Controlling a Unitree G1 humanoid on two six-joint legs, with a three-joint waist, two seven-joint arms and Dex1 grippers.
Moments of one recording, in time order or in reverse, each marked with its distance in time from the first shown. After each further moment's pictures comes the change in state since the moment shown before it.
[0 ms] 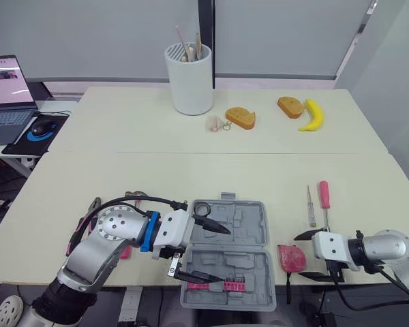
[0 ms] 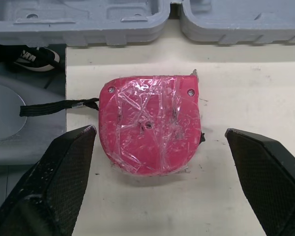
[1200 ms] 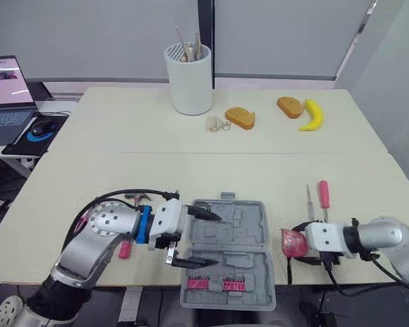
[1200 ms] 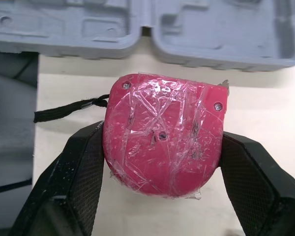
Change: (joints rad) left arm -0.012 0.030 0.072 0.045 0.002 0.030 0.090; right arm -0.112 -0.054 -0.002 -0.211 -0.032 0.211 0.003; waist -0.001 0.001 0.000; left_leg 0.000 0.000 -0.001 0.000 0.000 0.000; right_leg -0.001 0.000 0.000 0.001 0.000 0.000
